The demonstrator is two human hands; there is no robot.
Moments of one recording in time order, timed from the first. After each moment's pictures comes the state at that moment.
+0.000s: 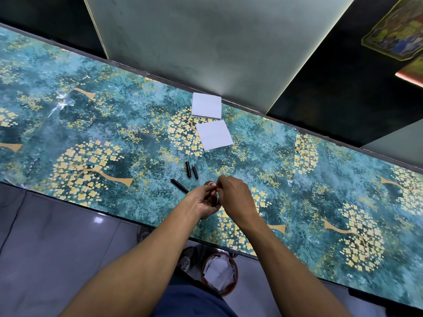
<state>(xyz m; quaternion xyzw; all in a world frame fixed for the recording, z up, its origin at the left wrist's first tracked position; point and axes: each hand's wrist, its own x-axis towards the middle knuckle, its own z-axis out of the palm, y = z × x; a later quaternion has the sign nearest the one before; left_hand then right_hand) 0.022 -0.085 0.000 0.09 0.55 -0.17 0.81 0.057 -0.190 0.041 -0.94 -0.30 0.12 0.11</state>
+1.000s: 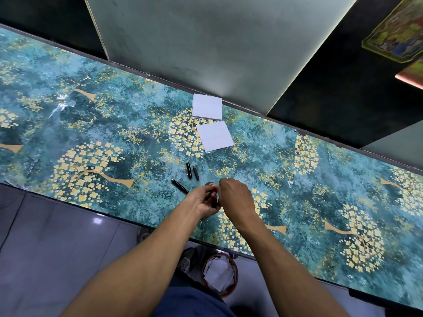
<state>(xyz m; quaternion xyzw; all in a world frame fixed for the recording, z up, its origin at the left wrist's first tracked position) 0.022 -0.082 0.000 0.11 0.55 -0.17 0.81 0.054 -0.182 0.044 -0.94 -0.31 0.11 0.02</state>
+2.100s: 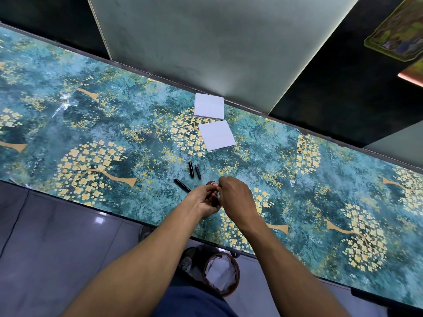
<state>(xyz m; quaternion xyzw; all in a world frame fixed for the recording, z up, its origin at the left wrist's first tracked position) 0.021 -0.079 -0.006 0.12 0.54 -0.18 0.81 0.049 -0.183 0.039 -0.94 -0.31 0.10 0.07</state>
